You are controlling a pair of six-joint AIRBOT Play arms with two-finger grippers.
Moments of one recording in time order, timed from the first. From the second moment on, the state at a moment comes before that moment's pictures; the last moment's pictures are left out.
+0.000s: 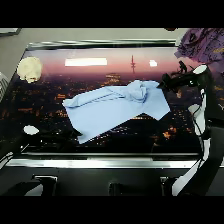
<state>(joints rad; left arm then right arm) -0.02 -1.15 0.47 0.67 -0.96 -1.72 -0.23 -2.08 2.02 -0.88 1.34 1.51</state>
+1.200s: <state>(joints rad) -0.03 -1.16 1.21 0.90 -0.95 -1.63 -0.23 -1.57 2.02 -0.85 1.11 1.42</state>
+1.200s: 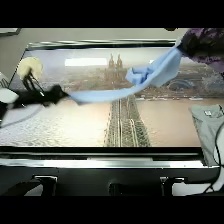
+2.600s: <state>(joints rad) -0.02 -1.48 1.65 1.64 -1.07 -1.86 -0.13 -1.71 2.02 -0.96 1.12 1.57</state>
